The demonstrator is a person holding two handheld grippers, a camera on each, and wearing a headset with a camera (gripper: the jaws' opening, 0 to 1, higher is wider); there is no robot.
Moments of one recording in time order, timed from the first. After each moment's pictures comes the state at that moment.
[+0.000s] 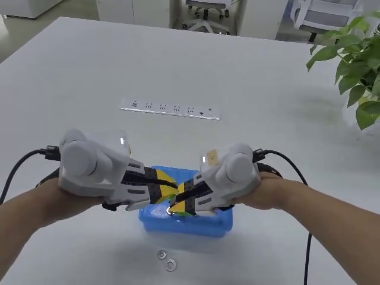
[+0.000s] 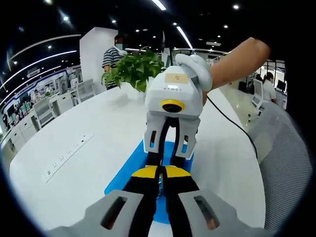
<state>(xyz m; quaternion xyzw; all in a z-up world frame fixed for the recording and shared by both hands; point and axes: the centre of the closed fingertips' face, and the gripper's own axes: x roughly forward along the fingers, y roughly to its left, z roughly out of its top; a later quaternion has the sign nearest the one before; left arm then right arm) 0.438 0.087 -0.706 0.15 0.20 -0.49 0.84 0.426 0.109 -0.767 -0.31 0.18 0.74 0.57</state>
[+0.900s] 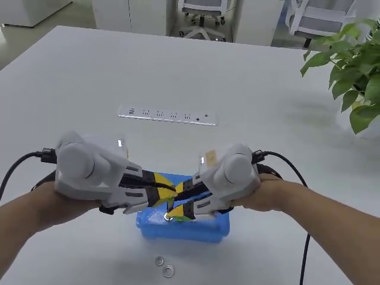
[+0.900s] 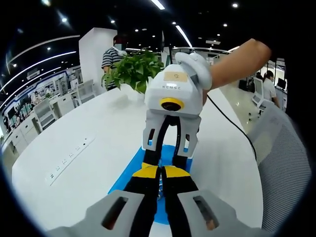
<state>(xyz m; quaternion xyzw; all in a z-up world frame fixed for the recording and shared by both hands) 0.435 0.082 -0.690 0.16 0.20 -0.49 0.84 0.428 0.107 -0.752 -0.30 0.18 0.73 0.58</state>
